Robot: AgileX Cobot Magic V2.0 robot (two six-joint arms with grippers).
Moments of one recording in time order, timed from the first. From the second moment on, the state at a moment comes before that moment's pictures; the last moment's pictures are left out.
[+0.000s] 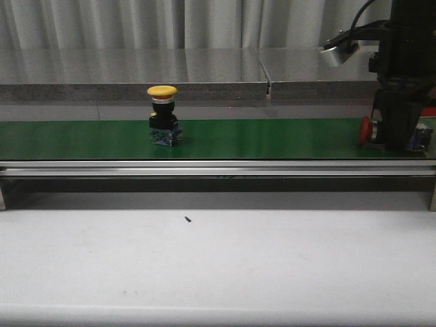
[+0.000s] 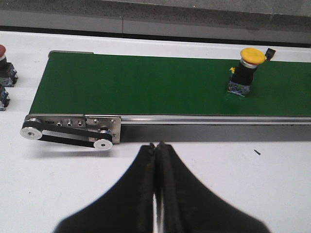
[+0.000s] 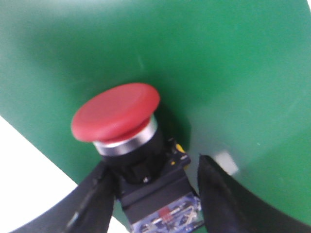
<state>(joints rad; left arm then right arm) -0.05 0.48 -0.51 -0.31 0.55 0.17 0.13 1.97 -1.64 -0.09 1.14 -0.67</state>
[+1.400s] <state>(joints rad) -0.05 0.48 -0.51 -0.31 0.55 0.17 -0.65 2.10 -1.63 1.20 0.65 -1.25</state>
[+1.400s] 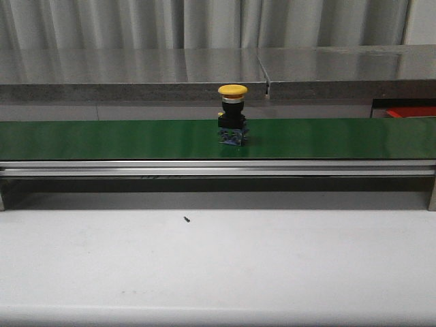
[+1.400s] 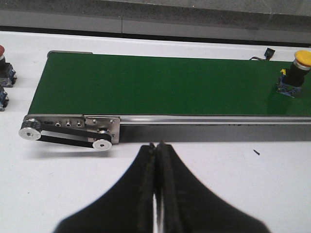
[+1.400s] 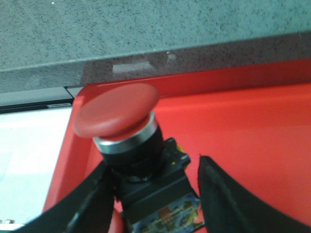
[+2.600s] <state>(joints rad) -0.05 0.48 -0.51 -0.31 0.55 0.17 -0.68 2.35 -1.58 1.67 0.71 -1.73</state>
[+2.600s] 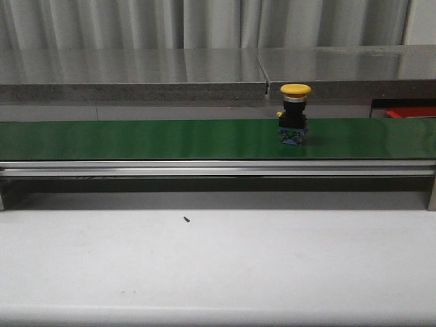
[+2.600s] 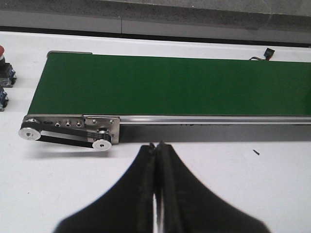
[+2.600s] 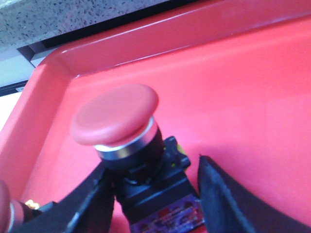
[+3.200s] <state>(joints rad) -0.05 0.48 -0.51 -0.31 0.55 0.17 -0.74 2.36 -1.57 1.66 0.83 -1.74</state>
